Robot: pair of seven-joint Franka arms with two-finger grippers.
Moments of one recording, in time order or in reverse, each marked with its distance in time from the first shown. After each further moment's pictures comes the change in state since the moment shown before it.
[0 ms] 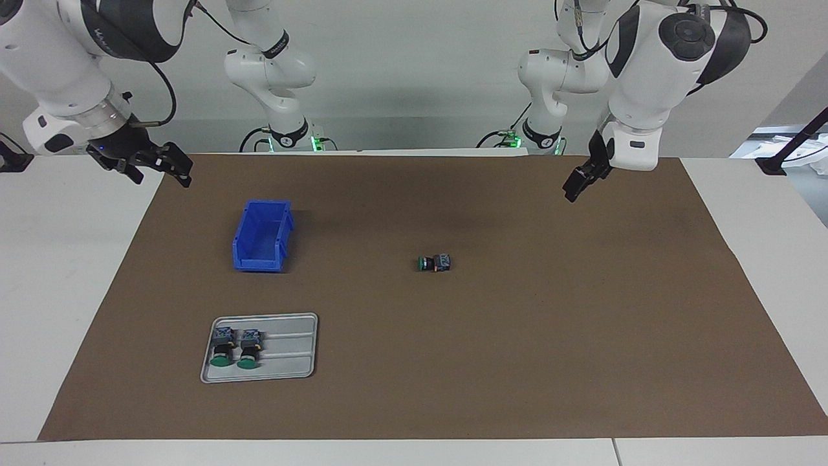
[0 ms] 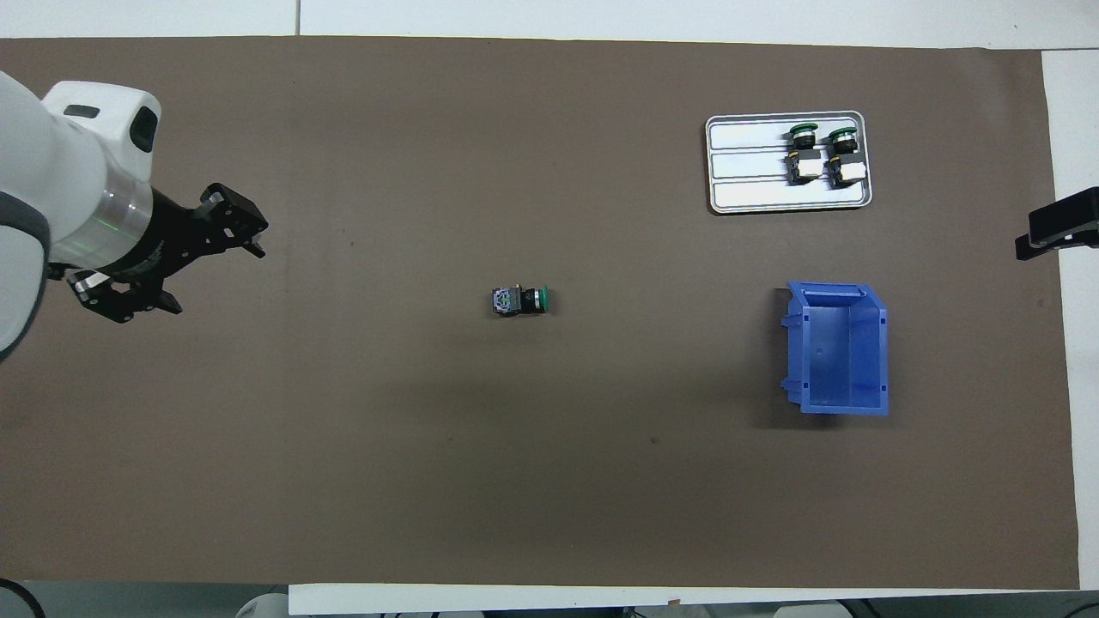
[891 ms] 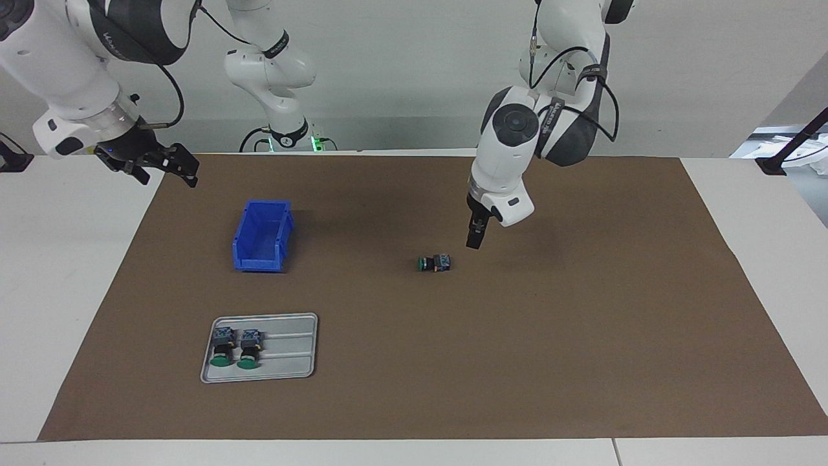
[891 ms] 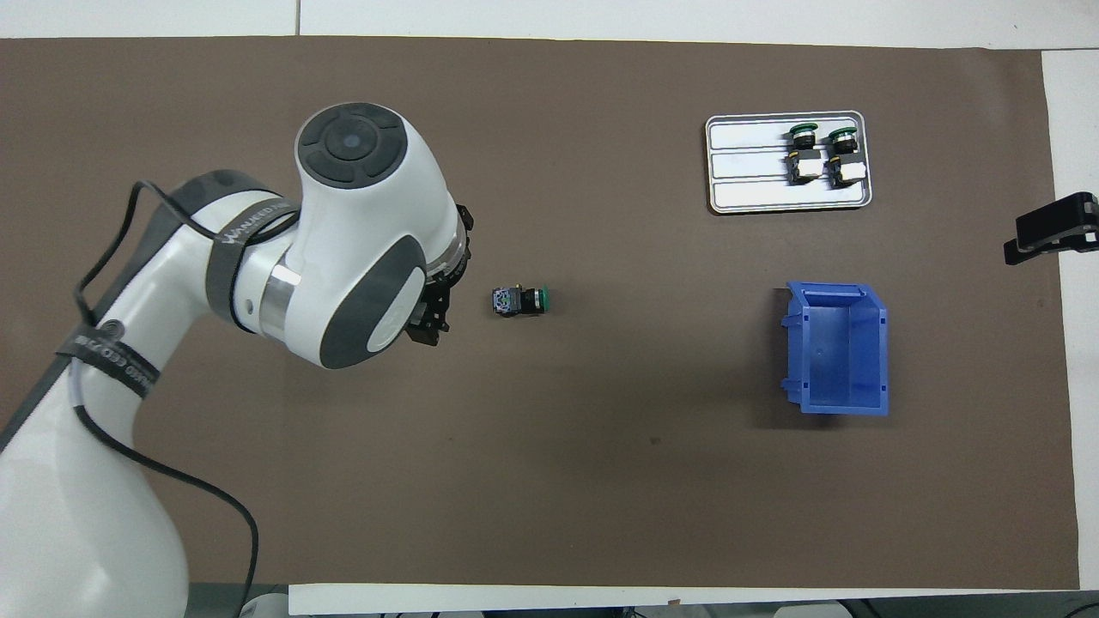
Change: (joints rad) left arm -0.293 0.301 -0.002 0.046 -0.085 0.265 -0.910; right arm 0.007 -0.004 0.008 -0.009 0.000 0.000 -0.001
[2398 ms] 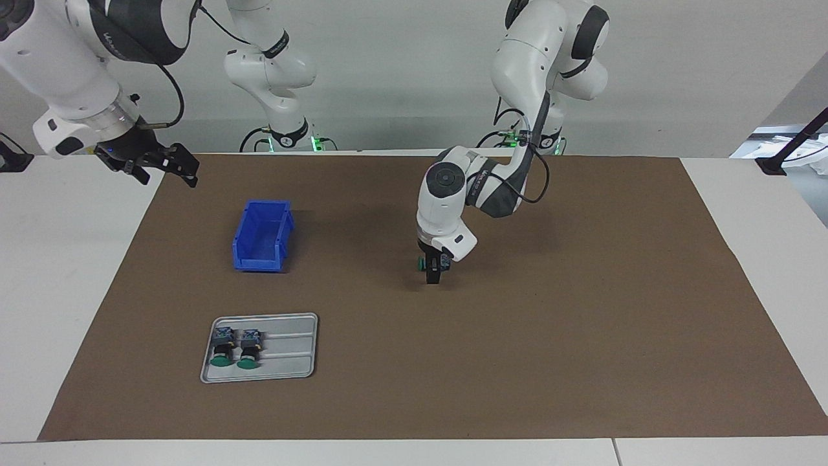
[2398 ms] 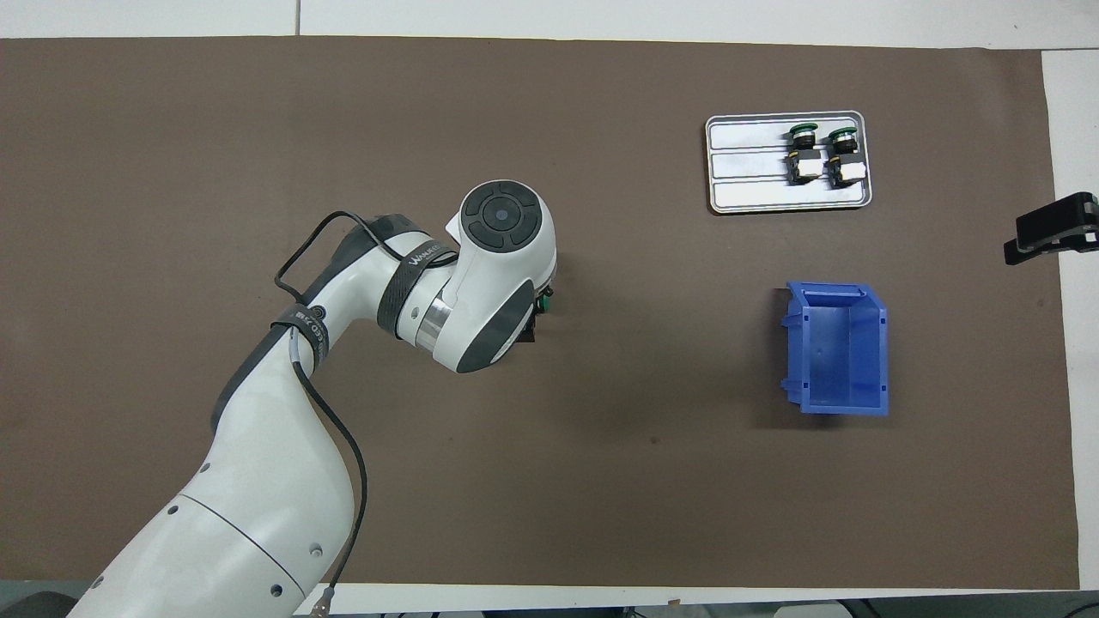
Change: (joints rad) left arm -0.103 0.208 0.010 -0.014 0.007 0.297 -0.266; right arm 0.000 0.000 0.000 0.000 0.000 0.000 0.000
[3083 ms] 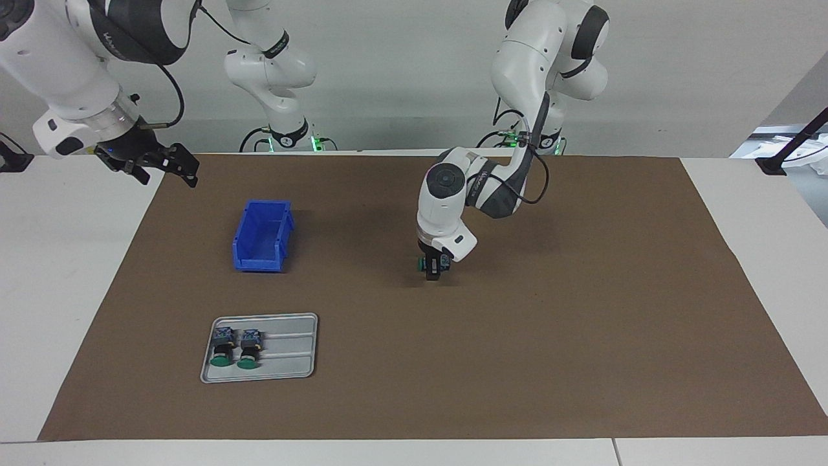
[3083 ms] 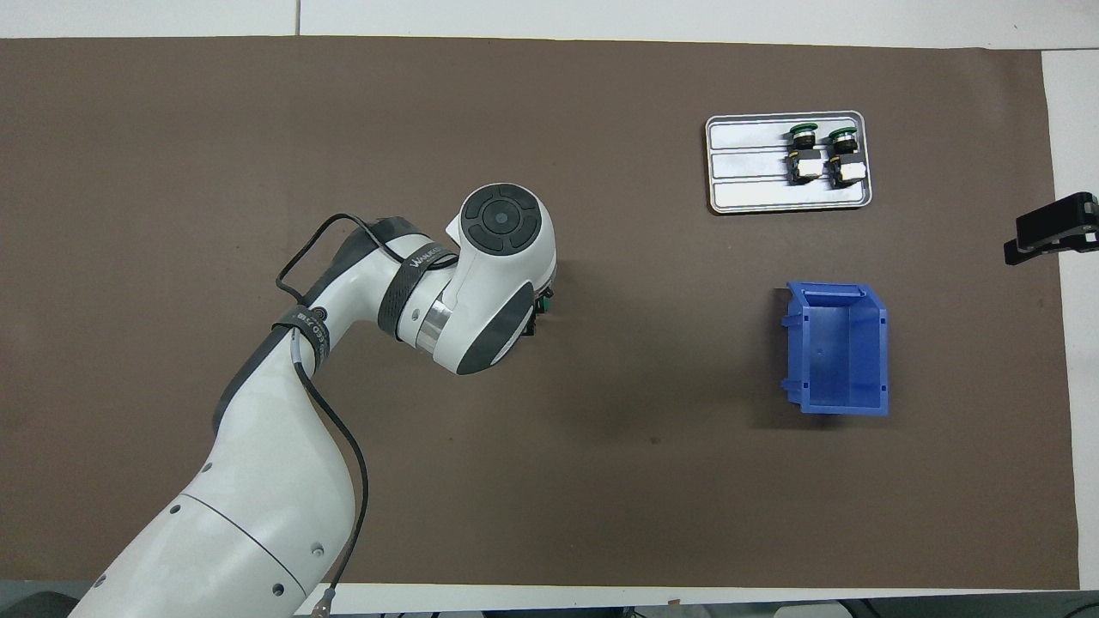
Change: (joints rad) left arm 0.000 0.000 -0.001 -0.007 0.000 0.019 -0.005; right arm 0.000 0.000 0.000 0.000 0.000 0.000 0.000
